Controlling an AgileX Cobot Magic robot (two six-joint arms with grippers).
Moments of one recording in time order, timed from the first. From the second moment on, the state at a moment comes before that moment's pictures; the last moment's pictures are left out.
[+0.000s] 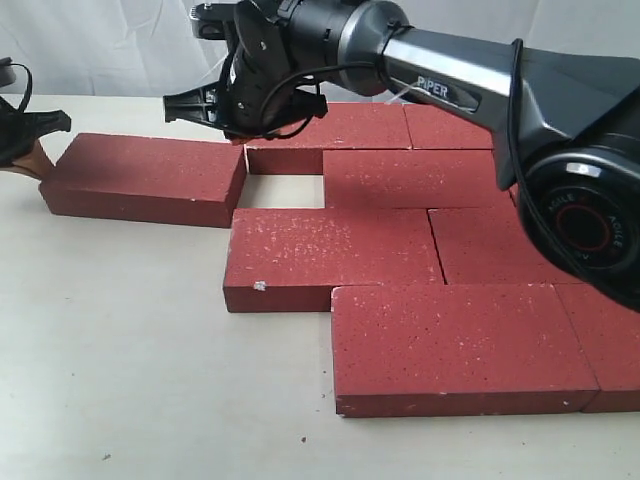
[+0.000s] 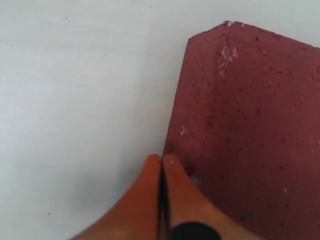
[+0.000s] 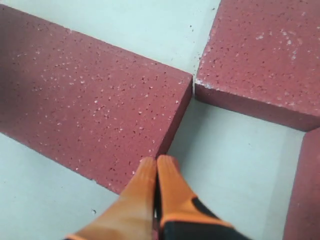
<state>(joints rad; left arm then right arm) 0.24 2.27 -1.72 -0.42 0.91 0.29 0.71 2.31 -2.08 -0.10 0.79 0.47</state>
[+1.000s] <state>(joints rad) 0.24 2.30 -1.72 -0.41 0.84 0.29 0.70 2.45 -2.08 0.06 0.73 0.45</state>
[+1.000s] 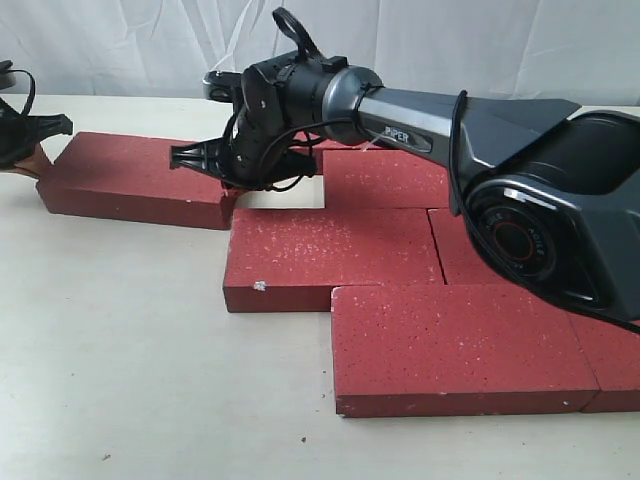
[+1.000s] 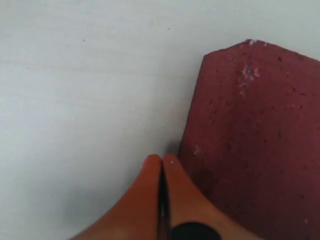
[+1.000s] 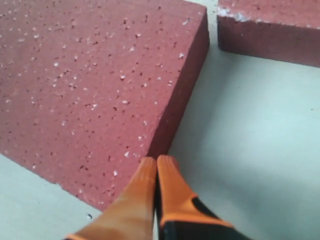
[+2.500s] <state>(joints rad) 0.24 2.30 -1.72 -0.48 0.86 0.35 0.68 2.48 -2.08 0.12 0.73 0.53</state>
